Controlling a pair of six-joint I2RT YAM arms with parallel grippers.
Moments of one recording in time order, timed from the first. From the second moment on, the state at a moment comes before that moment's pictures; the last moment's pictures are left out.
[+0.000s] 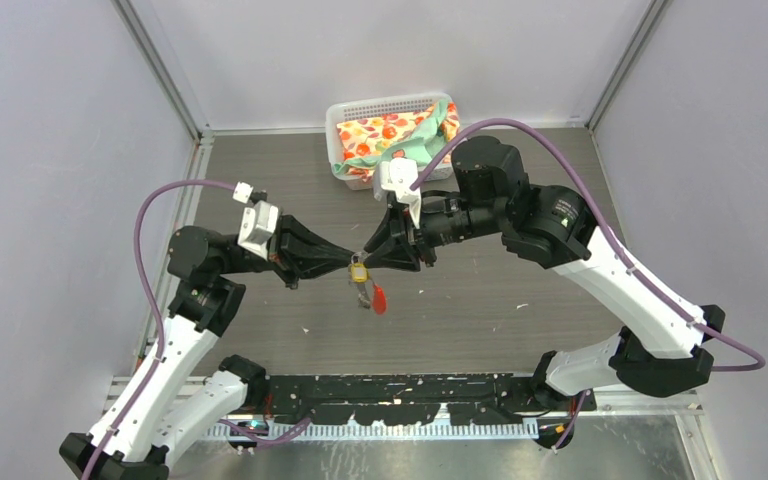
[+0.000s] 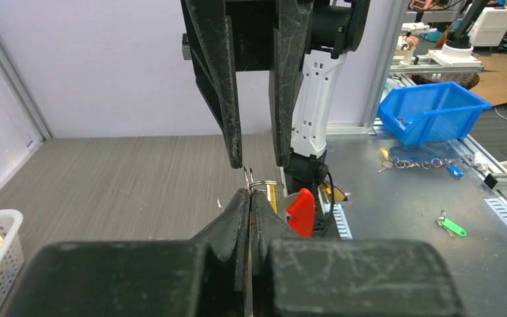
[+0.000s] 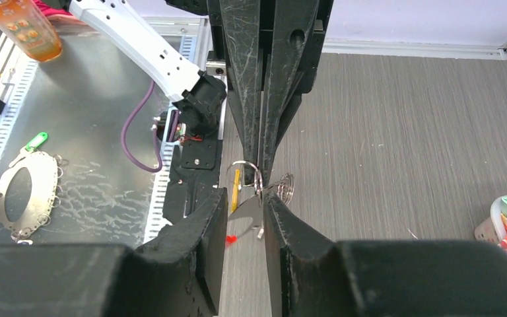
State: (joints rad) left arm -0.43 0.76 0.85 0.39 1.12 -0.39; right arm 0.99 1.36 1.82 -0.82 -0.59 -0.23
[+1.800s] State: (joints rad) left arm -0.45 0.74 0.96 -0.15 1.02 -0.01; right arm 0.99 1.44 1.95 -1.04 -0.37 -0.17
